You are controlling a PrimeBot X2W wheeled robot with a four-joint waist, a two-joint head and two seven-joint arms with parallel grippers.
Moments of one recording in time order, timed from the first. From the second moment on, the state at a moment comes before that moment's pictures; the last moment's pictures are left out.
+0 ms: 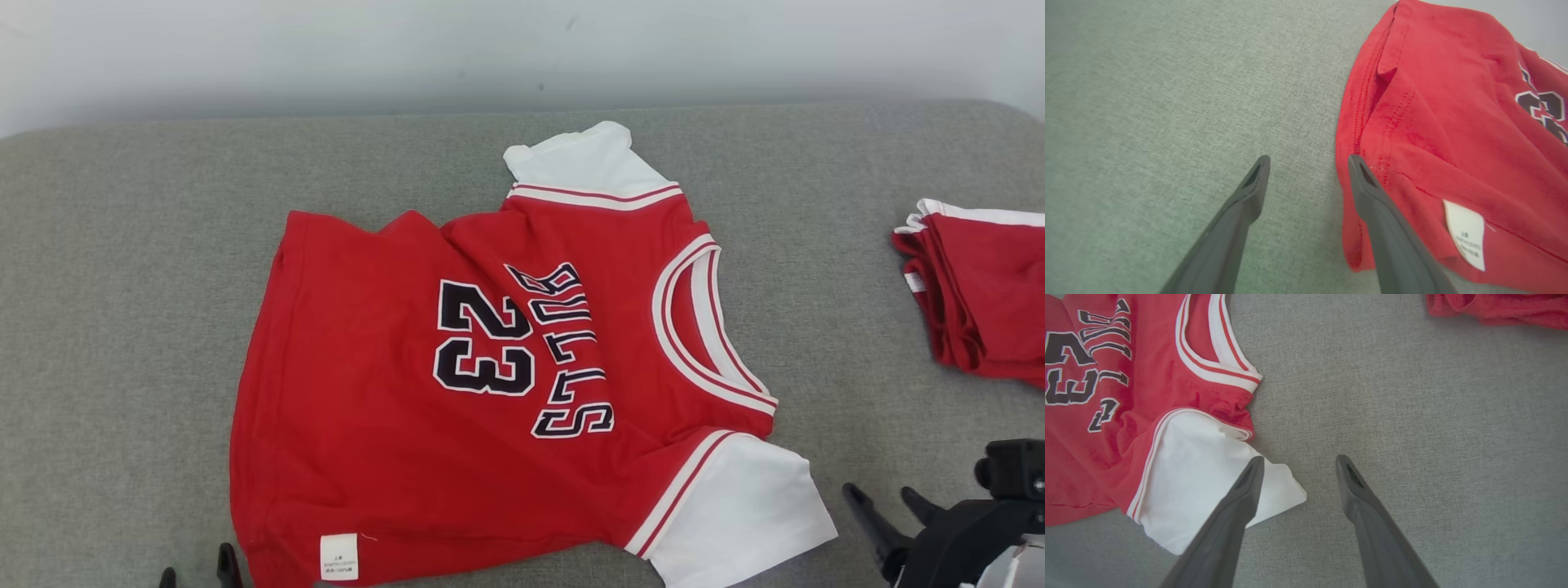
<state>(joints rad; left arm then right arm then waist) 0.09 0.19 -0.08 0.21 -0.60 0.12 -0.17 0.10 -0.09 -0.20 -0.28 0.35 0.13 0.83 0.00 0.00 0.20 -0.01</state>
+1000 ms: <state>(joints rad) 0.04 0.37 -0.26 -0.03 -0.44 0.16 0.26 0.10 -0.07 -0.19 -0.32 0.30 0.13 0.83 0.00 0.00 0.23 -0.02</state>
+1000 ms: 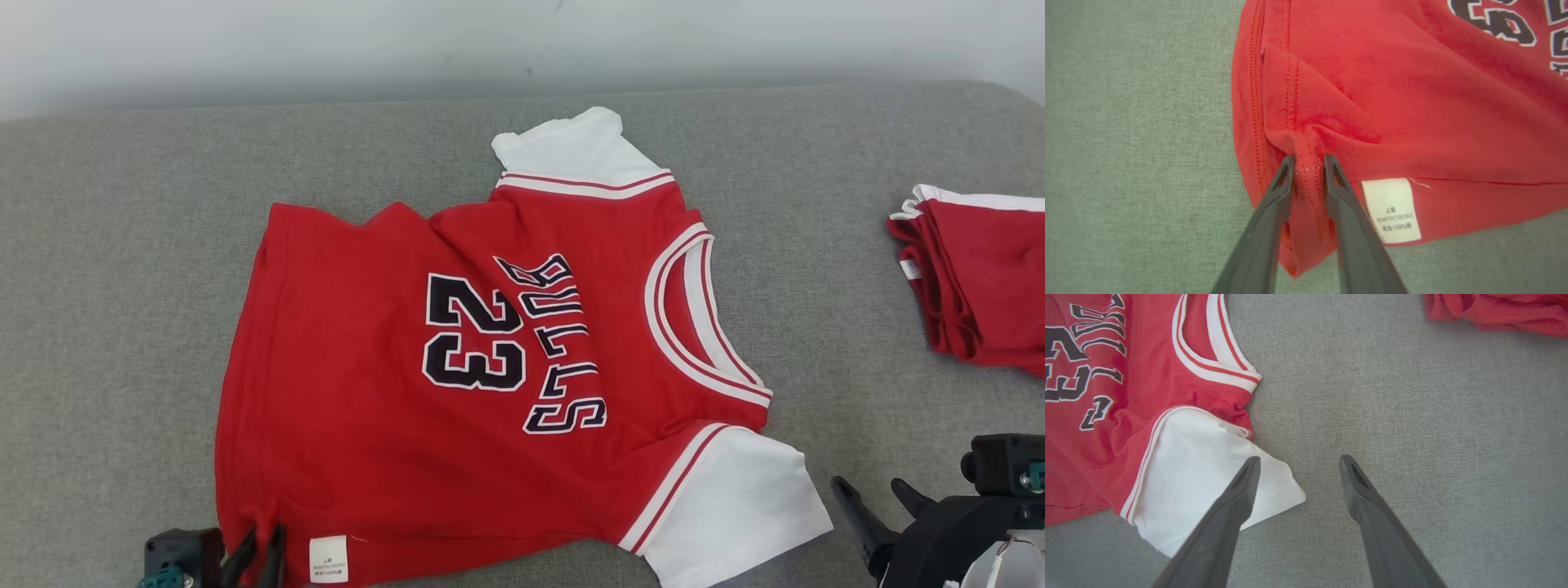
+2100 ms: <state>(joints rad) 0.11 0.41 -0.22 -0.14 -0.54 0.20 0.38 0.10 -0.07 -0.18 -0.32 0.29 0.13 0.84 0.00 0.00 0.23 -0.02</state>
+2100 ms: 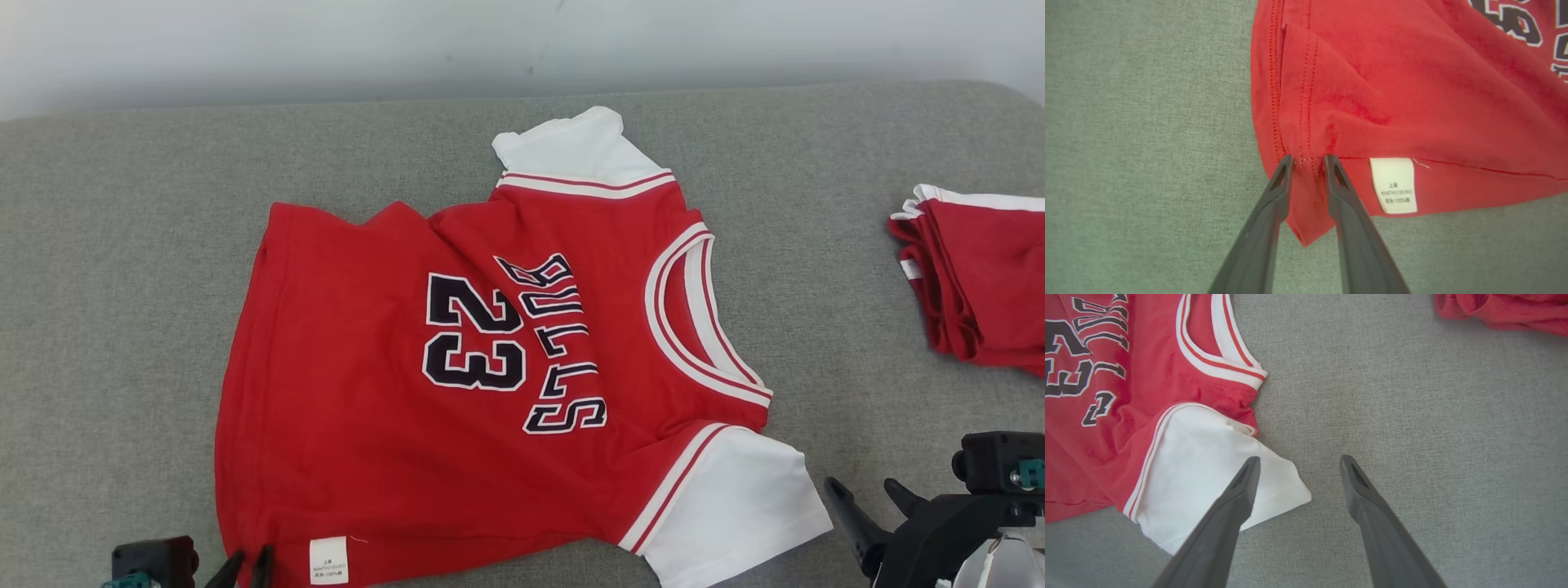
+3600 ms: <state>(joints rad) 0.13 0.41 -0.21 -0.24 -0.52 0.26 0.32 0.19 -0.06 -0.22 -0.38 0.23 0.13 0.94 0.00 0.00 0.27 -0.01</state>
